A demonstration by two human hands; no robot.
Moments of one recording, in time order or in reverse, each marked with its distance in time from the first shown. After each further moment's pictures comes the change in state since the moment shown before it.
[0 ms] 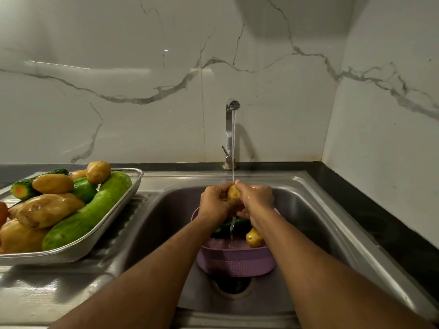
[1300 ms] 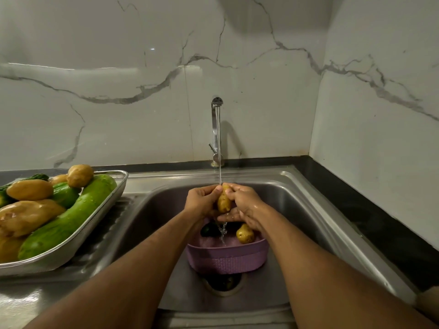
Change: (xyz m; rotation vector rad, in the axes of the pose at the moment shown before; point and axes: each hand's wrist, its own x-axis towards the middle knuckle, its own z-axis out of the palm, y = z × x) left_hand 0.007 0.004 0.003 -0.326 0.054 -0.335; right_hand 0.008 0.014 -0.019 0.138 -0.454 0.057
